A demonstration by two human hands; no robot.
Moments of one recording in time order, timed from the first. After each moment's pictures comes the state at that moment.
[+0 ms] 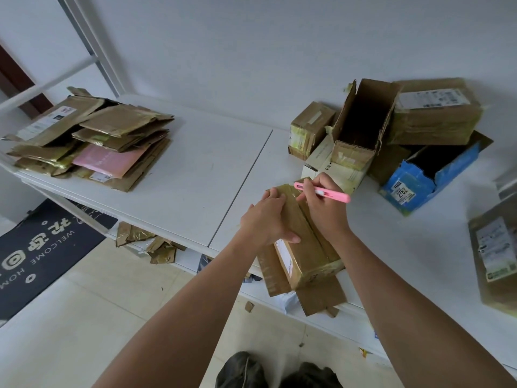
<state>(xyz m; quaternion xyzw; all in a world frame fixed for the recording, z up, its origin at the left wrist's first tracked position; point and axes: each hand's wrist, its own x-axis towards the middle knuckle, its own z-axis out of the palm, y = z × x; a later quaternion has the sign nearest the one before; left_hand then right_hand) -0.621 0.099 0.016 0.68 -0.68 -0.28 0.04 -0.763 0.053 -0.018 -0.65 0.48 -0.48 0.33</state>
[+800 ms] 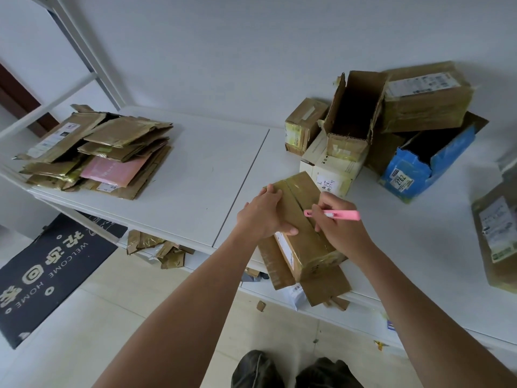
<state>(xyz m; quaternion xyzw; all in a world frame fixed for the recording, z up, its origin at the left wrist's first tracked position) -0.621 0.102 0.019 0.69 -0.67 -0.27 0.03 -0.806 0.098 -0.017 -0.74 0.45 -0.39 0.32</state>
